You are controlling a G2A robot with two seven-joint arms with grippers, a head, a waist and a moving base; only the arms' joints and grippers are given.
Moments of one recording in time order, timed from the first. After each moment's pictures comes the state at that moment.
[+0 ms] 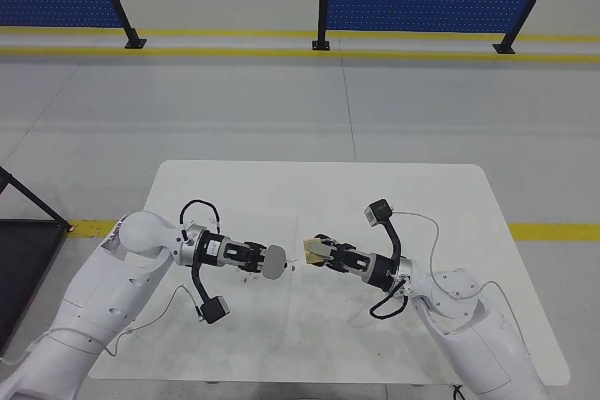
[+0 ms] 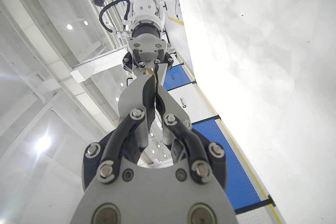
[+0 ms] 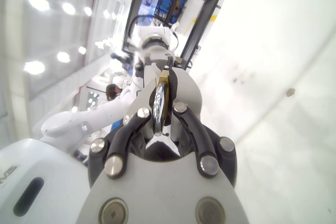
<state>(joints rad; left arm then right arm) 1.04 -0.94 -1.05 -1.51 2.61 0.21 1.36 -1.38 -1.13 1.15 -1.78 0.24 -0.22 0.75</state>
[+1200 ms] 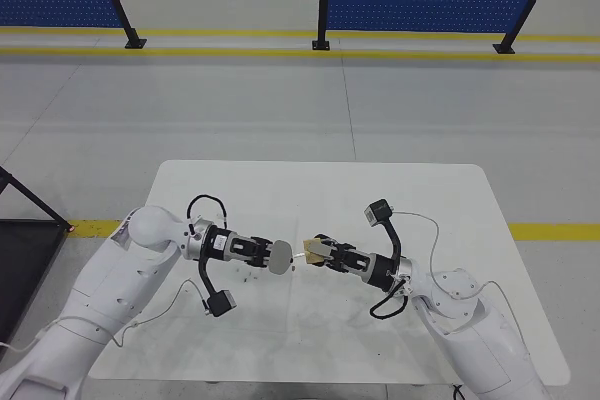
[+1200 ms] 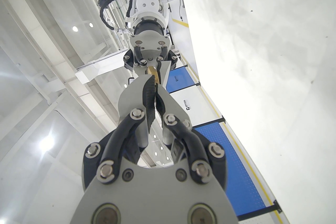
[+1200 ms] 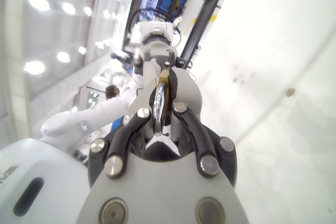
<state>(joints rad) 0.97 -0.95 -0.98 -1.46 2.57 0.24 1.35 -1.38 -1.13 1.15 -1.78 0.24 -0.22 0.75</state>
